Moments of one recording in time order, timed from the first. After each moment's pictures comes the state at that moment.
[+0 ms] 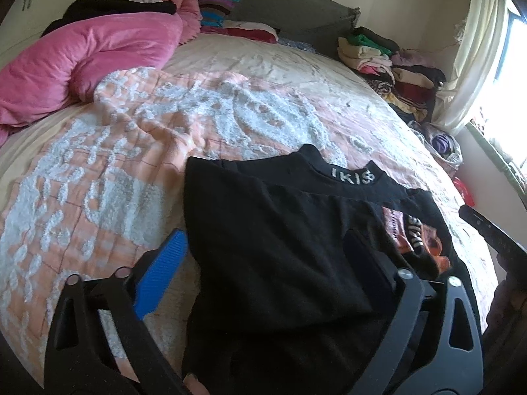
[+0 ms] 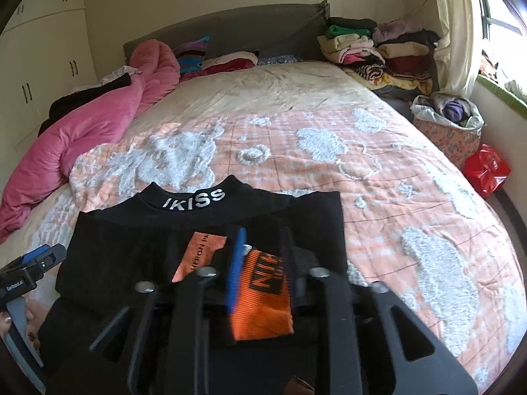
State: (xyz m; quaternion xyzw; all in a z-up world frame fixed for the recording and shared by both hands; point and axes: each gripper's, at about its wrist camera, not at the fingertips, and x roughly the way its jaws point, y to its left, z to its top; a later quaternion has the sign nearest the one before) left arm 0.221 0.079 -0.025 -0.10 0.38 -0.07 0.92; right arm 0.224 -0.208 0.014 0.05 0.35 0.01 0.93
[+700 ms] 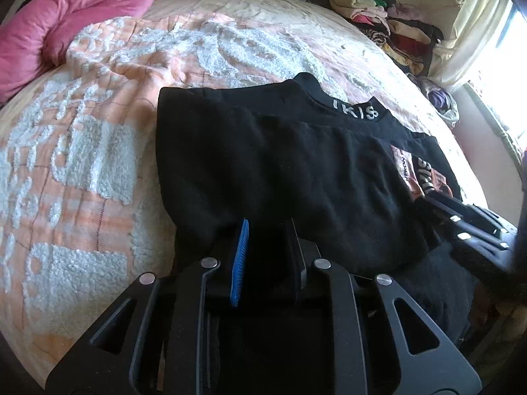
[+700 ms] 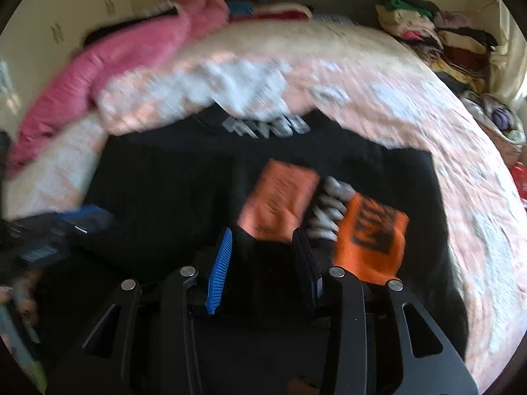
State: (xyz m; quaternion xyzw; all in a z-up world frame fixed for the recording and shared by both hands) left arm 0.226 0.071 -0.063 -0.08 0.48 -0.11 0.87; right arm 0.236 -0.133 -0.041 -0.03 0.46 0.09 0.88
